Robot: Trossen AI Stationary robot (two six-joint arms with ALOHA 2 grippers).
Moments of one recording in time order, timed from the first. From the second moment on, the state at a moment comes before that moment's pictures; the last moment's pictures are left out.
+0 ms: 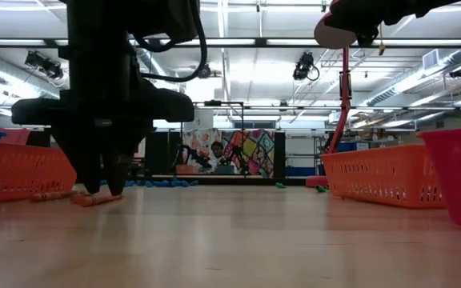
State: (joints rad) left arm -0.34 1.87 1.19 -0.85 -0.16 -1.63; right arm 0.16 0.78 0.59 -0.01 0.21 0.05
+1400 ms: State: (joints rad) left arm -0.28 1.87 1.17 -0.79 -0.18 -1.54; right arm 0.16 0.78 0.59 -0.02 0.21 0.05
